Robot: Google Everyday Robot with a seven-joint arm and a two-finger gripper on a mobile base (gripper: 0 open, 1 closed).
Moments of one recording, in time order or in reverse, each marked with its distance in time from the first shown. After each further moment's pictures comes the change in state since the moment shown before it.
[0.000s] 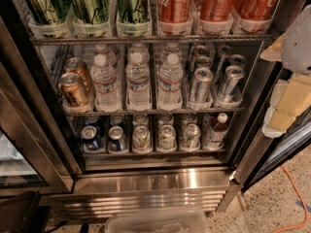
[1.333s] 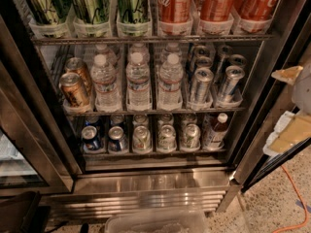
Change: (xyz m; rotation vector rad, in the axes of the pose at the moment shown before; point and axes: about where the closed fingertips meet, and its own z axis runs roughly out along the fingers) arm 0.042 -0.004 0.053 0.155 -0.118 0.020
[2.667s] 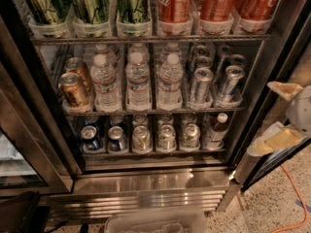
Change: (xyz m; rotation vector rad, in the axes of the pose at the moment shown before) arm 0.014 -0.005 0.044 0.087 -0.267 0.122
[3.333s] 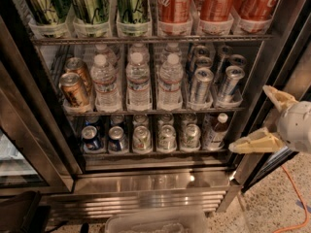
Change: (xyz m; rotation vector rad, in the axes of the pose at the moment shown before) arm -0.012 0.004 0.022 0.128 -0.263 0.116
